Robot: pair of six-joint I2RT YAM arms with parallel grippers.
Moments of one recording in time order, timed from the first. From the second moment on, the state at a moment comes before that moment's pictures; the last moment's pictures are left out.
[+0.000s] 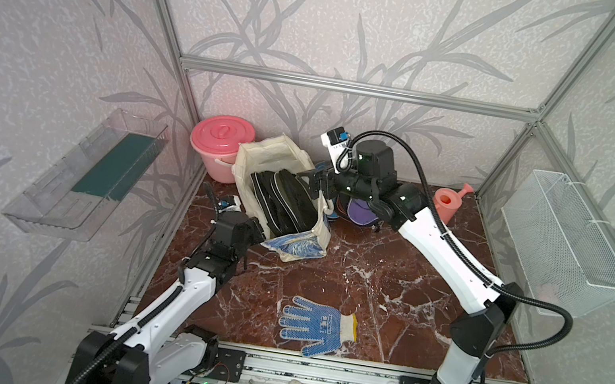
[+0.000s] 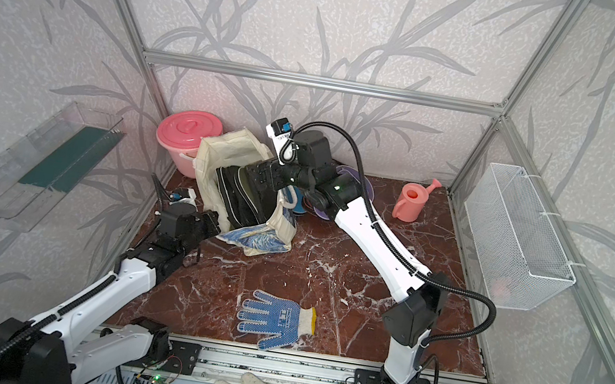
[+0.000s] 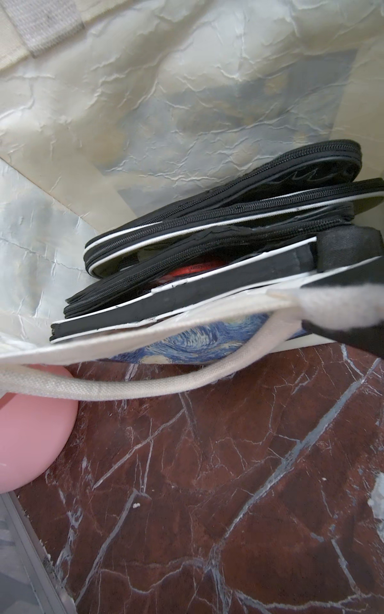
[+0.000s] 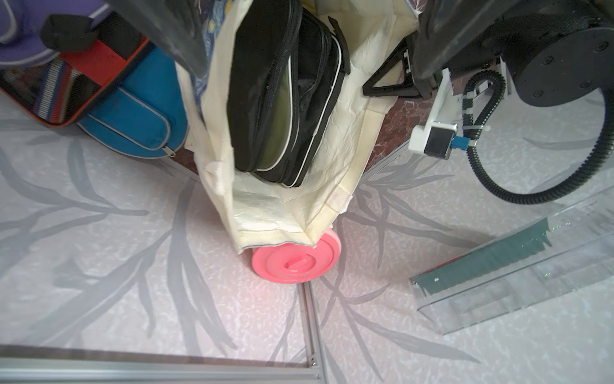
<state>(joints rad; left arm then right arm) -0.20 1.02 0.57 -0.04 -0.14 -0.65 0.77 1.88 2.06 -0.54 -0.22 0.11</state>
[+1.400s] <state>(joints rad) -0.20 0.97 0.52 -0.01 -0.12 -0.65 0.76 2.57 2.73 -0.96 0.01 0.10</state>
